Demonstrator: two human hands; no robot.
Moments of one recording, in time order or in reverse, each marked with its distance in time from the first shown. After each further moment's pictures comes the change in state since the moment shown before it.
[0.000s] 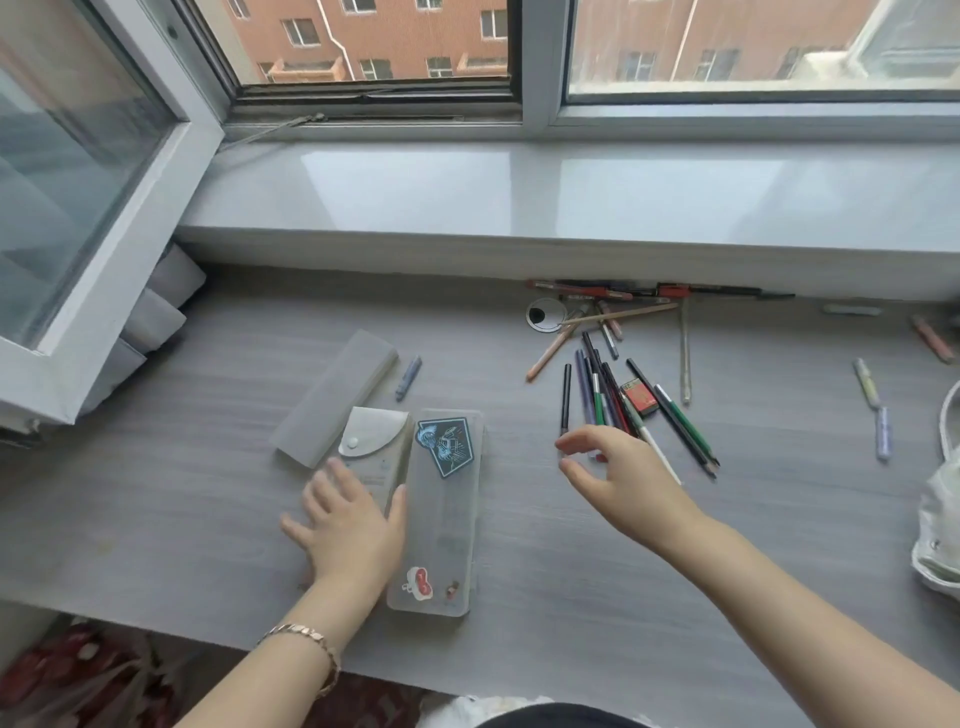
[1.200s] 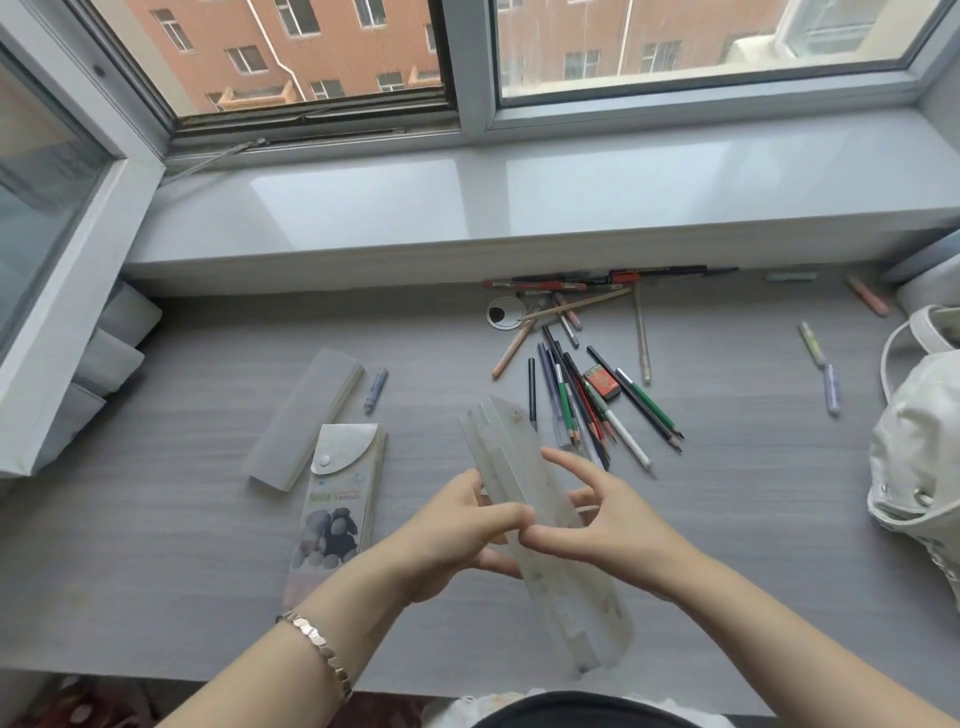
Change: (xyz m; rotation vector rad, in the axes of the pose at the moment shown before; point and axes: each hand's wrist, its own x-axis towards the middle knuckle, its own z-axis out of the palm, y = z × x) left_hand -0.051 0.074 -0.064 -1.117 -1.104 0.357; right_hand -0.053 0.000 0.005 0.588 -0.145 0.303
